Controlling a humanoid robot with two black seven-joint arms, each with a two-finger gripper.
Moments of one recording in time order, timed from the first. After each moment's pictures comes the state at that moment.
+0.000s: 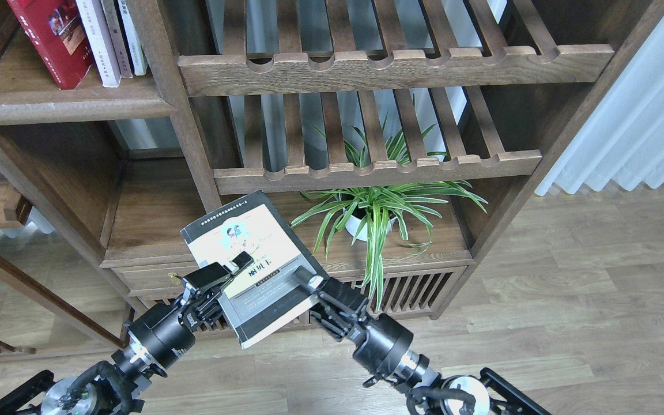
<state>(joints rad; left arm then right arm) -0.03 0.31 -0.87 -1.33 -0.45 -0.49 0.26 -0.01 0.02 0.94 1.23 0.27 0.58 -0.31</state>
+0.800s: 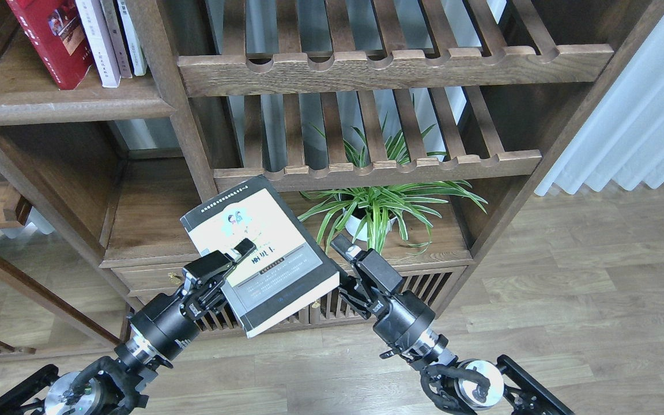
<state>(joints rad) -0.09 0.31 -0.88 -1.38 -0.43 -0.49 0.21 0.00 0.01 0.99 1.22 0.26 0.54 -0.30</state>
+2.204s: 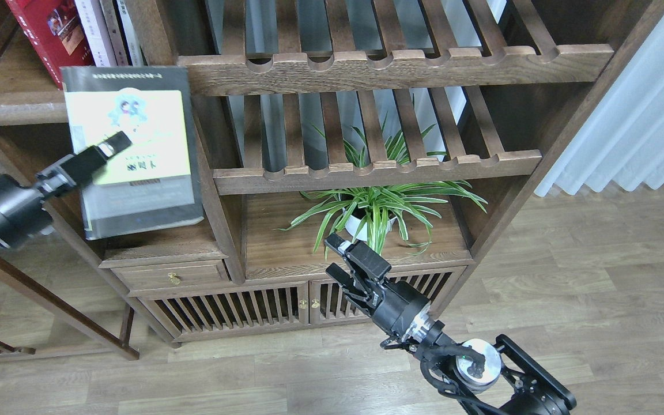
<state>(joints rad) -0.23 0.70 -1.24 -1.38 -0.13 -0.49 0.28 0.05 0.02 1.01 1.21 0.22 0.34 -0.30</state>
